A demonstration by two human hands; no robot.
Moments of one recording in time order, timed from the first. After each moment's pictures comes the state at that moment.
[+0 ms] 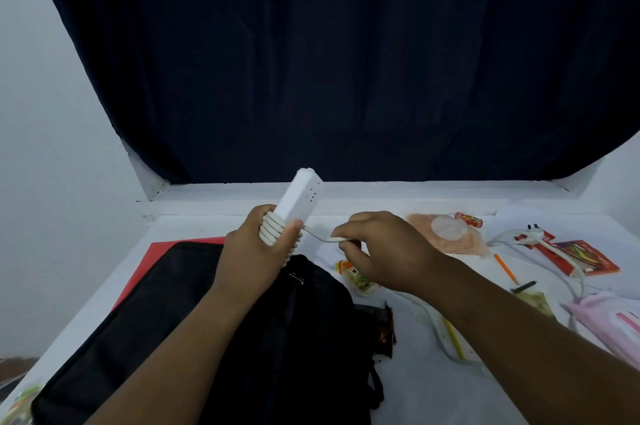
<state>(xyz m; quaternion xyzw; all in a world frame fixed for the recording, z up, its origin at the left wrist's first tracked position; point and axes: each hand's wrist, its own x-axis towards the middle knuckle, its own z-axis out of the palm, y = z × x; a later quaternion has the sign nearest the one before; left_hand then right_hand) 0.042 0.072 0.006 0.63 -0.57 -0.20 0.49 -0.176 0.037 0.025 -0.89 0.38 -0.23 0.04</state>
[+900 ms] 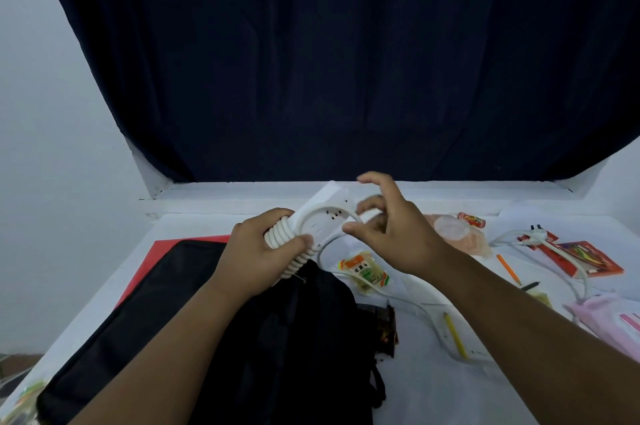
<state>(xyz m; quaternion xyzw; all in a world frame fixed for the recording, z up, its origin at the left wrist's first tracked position) 0.048 0.084 0.025 0.56 -0.65 -0.26 0.45 -0.184 0.036 0.036 -0.77 0.44 -0.35 0.31</state>
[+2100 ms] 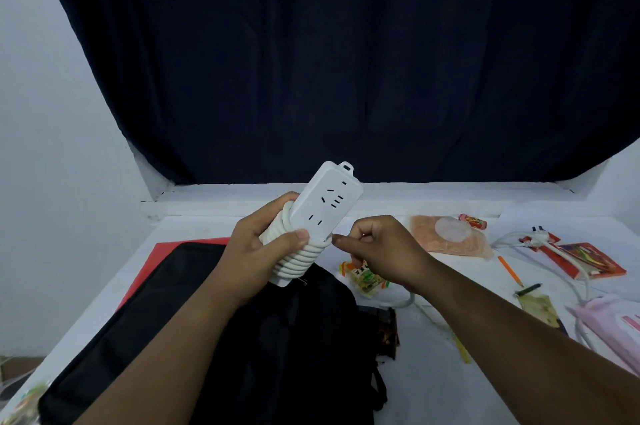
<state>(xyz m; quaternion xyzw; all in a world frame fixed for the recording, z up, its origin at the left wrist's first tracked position) 0.046 0.090 0.035 0.39 -0.65 -0.40 0.52 -0.168 0.039 0.022 -0.70 0.47 -0.34 0.42</state>
